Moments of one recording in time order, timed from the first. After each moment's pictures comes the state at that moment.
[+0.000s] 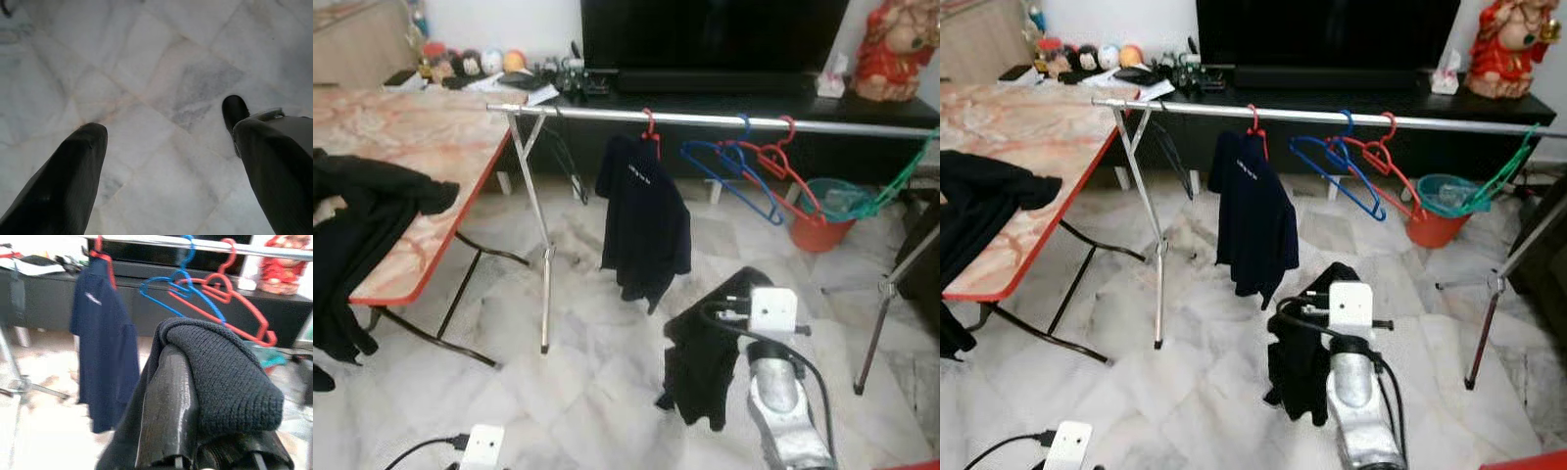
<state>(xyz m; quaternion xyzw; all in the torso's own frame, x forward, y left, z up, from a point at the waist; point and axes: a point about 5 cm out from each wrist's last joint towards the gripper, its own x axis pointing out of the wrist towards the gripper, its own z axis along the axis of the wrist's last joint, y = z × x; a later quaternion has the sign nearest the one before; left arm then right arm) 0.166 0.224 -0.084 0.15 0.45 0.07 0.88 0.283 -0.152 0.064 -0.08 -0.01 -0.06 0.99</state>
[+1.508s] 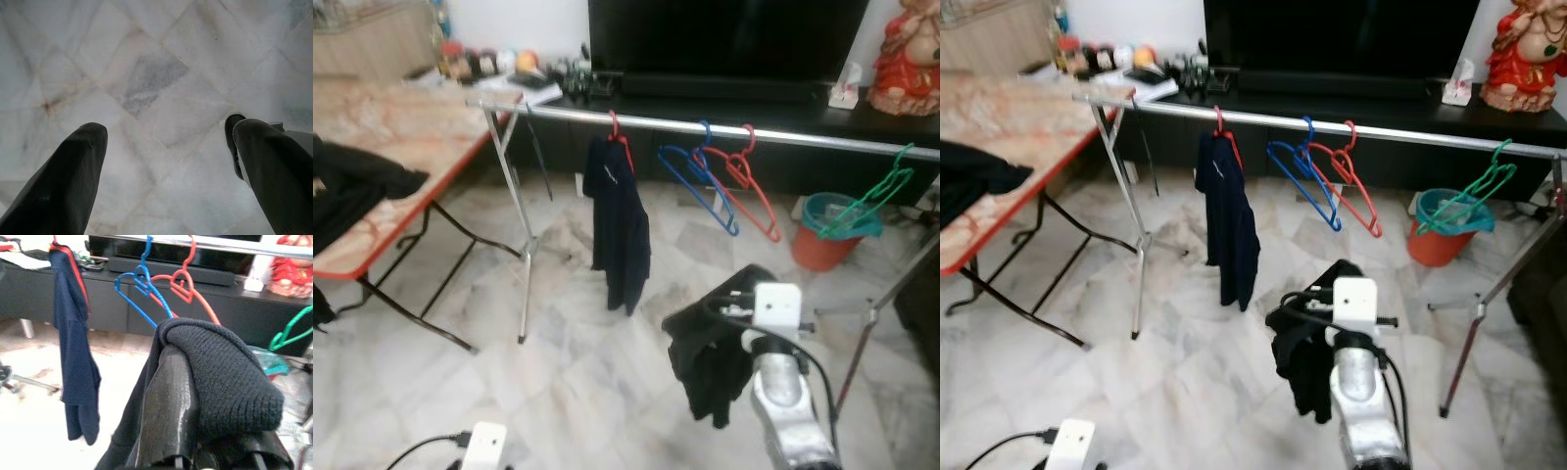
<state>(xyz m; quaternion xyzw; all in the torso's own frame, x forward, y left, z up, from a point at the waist) 0.166 0.223 -0.084 0.14 0.45 0.07 0.88 0.288 -0.154 0.068 -0.08 -0.01 -0.07 0.99</state>
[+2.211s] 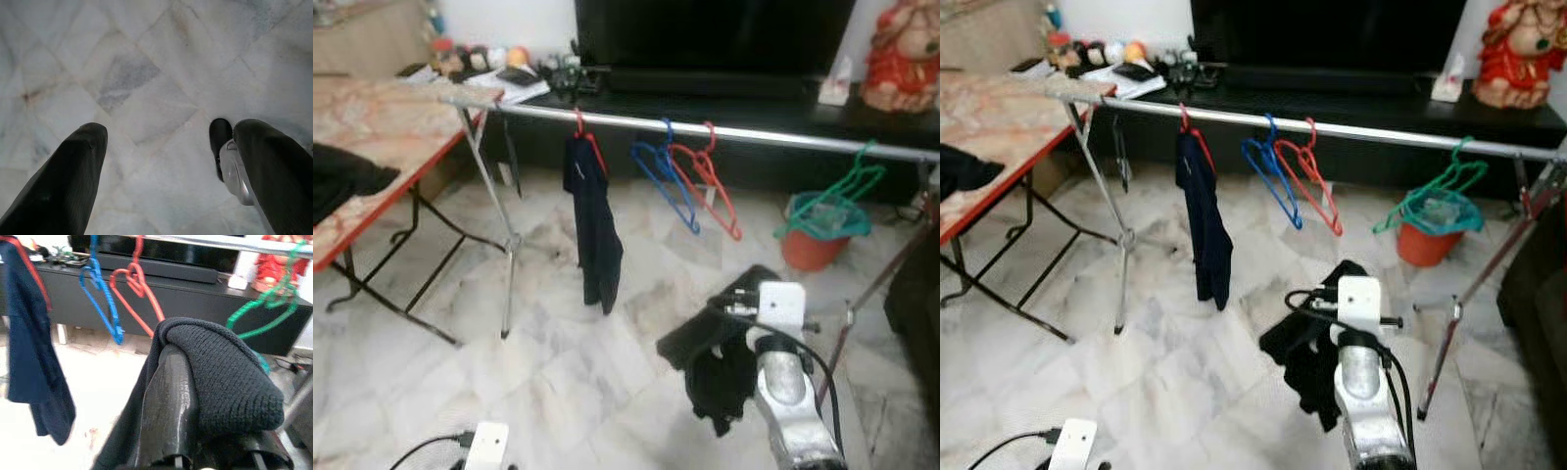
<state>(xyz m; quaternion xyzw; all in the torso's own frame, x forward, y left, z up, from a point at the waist) 0.170 0.214 -0.084 0.13 0.44 0.06 0.89 0.288 -0.170 0.067 -0.09 0.00 -0.09 0.99</state>
